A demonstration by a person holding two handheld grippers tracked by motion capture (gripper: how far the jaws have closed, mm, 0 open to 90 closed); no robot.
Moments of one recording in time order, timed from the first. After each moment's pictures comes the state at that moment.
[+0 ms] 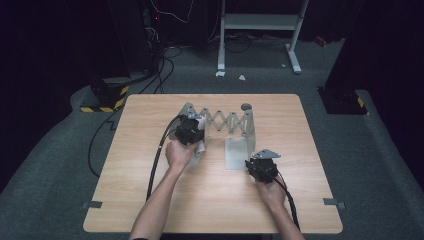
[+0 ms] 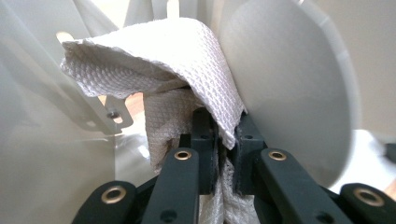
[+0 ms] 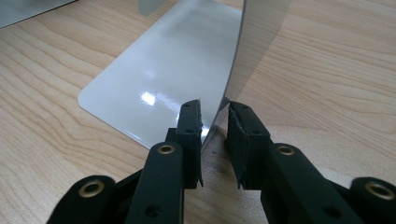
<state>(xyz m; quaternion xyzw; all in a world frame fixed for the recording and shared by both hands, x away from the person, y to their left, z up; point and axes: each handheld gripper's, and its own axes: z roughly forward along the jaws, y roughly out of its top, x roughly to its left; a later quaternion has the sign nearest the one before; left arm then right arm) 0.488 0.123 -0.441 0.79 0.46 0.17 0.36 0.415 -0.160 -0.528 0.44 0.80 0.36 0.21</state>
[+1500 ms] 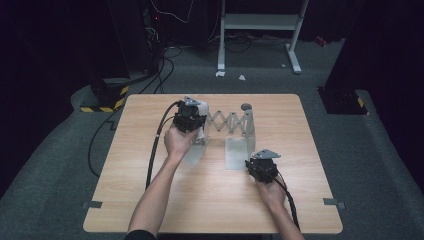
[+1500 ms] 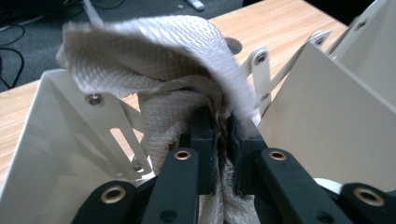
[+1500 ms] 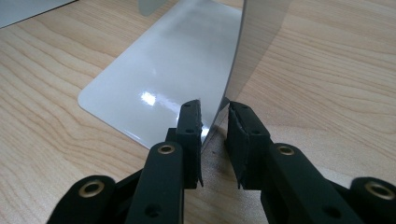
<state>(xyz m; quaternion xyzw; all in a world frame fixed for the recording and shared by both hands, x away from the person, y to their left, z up) 0.501 0.124 -0.400 0.78 0.45 0.20 0.39 0.415 -0.160 -0.528 0.44 0.80 0.36 0.21</state>
